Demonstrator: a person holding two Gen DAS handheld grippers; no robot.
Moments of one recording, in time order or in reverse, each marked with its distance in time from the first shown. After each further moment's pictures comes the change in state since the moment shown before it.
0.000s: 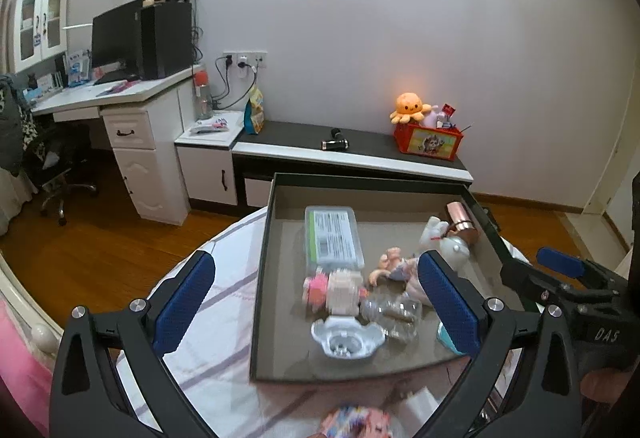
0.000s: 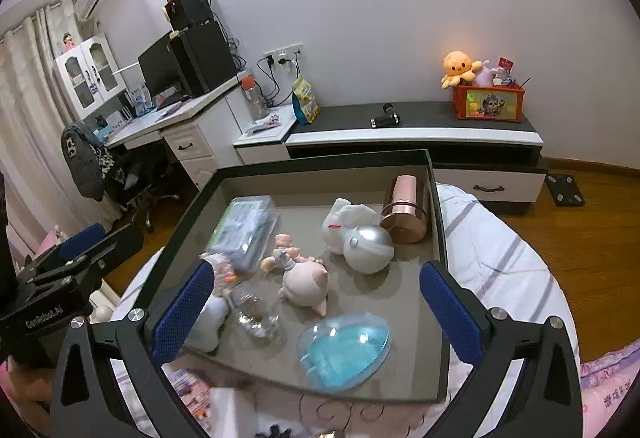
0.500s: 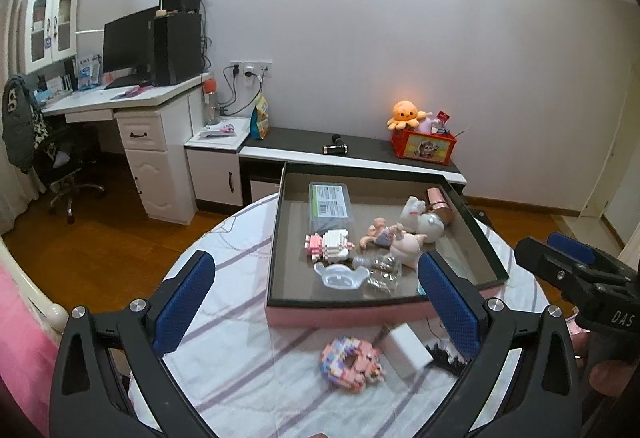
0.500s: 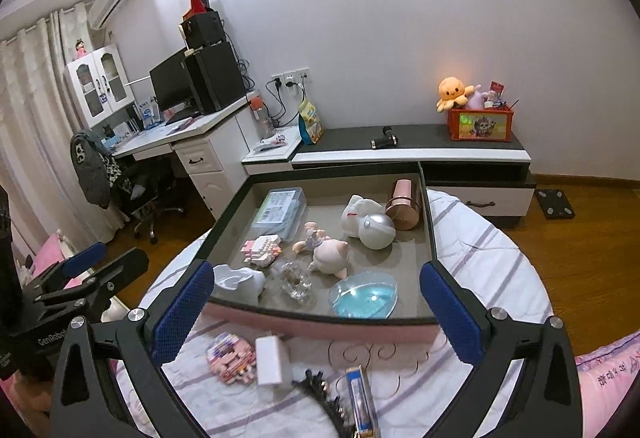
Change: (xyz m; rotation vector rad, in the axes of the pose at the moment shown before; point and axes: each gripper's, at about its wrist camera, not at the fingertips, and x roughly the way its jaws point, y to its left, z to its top) left arm -0.078 -0.003 -0.035 -0.002 -0.035 0.006; right arm -0.068 0.031 -0.030 -0.023 -0.085 -0.013
